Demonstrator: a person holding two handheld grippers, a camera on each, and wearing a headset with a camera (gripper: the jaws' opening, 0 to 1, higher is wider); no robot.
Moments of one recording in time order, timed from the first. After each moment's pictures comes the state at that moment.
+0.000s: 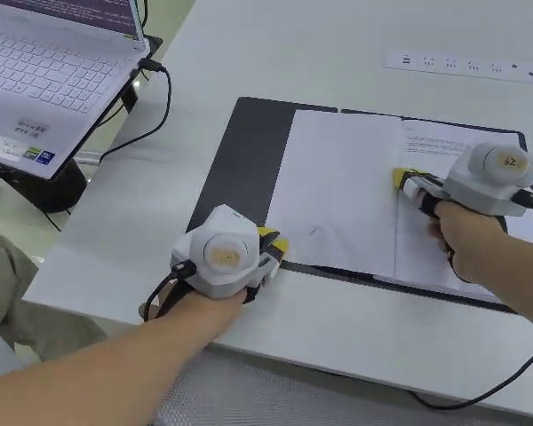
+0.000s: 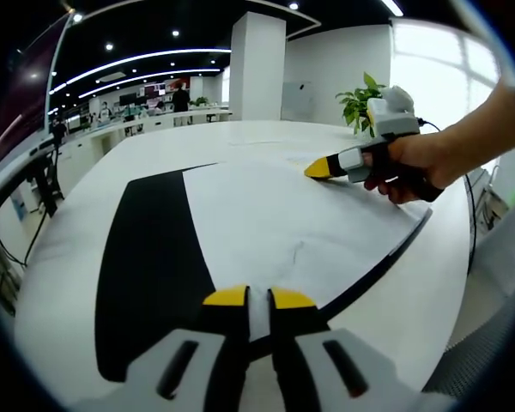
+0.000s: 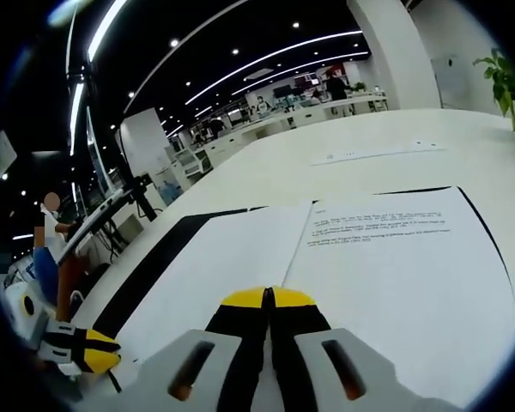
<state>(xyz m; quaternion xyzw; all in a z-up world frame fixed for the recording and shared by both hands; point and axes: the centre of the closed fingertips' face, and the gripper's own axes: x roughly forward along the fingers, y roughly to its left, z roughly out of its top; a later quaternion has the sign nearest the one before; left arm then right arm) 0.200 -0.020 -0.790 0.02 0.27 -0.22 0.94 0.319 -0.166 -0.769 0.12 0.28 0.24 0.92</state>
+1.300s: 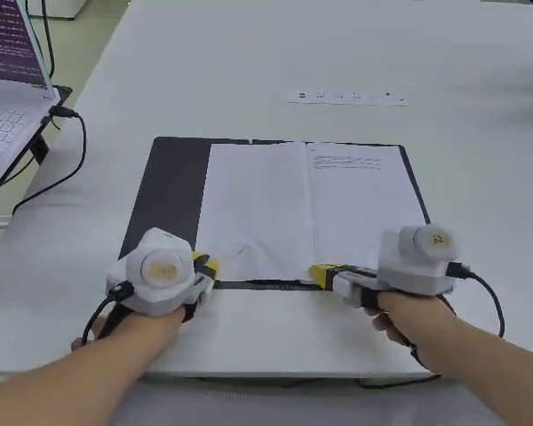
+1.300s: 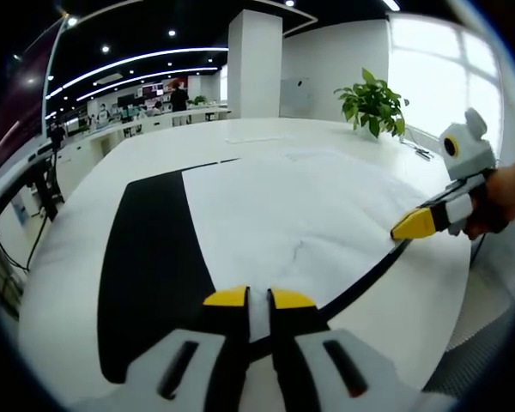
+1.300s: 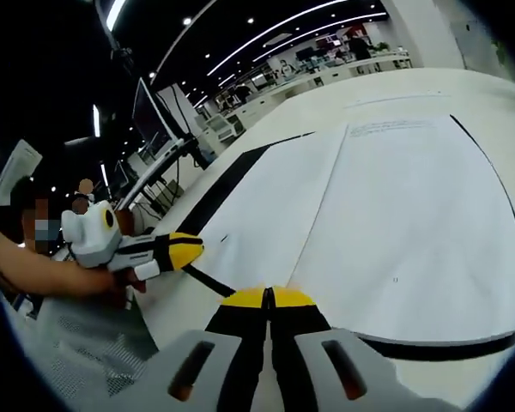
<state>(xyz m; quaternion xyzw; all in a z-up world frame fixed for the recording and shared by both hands) 0.195 -0.021 -0.788 0.03 0.28 -0.22 0.93 0.159 -0.163 -0.778 0.15 0.38 0.34 0.85</state>
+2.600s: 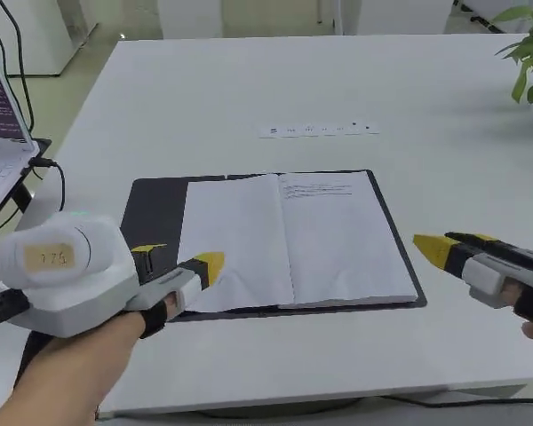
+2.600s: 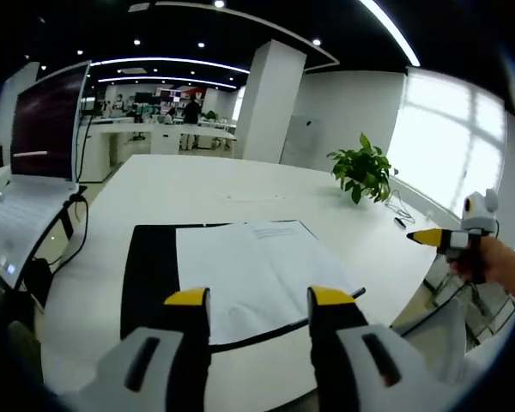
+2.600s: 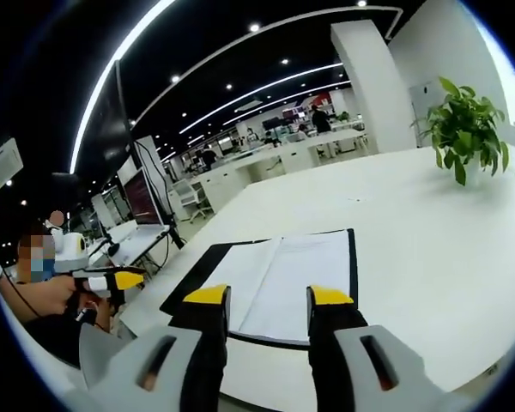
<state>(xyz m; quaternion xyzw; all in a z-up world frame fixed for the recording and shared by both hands) 0.139 -0.046 -0.619 -0.07 0.24 -0.22 0.94 0.125 -0.308 -0.602 0.12 0.21 0.19 0.95</state>
